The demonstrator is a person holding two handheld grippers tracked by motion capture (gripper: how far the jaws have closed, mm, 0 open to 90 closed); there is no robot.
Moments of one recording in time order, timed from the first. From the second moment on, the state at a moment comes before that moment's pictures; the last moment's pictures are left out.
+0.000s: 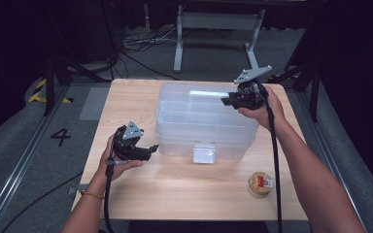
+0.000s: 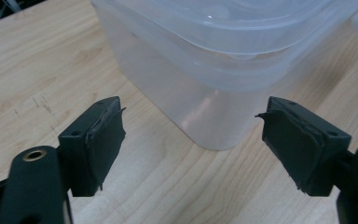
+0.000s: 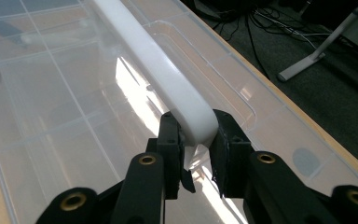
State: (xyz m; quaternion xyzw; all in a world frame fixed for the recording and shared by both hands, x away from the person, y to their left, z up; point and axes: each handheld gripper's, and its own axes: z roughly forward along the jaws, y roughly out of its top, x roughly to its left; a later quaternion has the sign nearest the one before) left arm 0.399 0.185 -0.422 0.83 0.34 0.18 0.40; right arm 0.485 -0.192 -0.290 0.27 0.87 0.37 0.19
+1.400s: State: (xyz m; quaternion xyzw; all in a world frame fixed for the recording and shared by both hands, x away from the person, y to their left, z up) left arm 0.413 0.172 -0.404 0.81 0.31 0.20 0.46; right arm 0.470 -0.232 -0.269 0.29 0.83 0.41 0.23
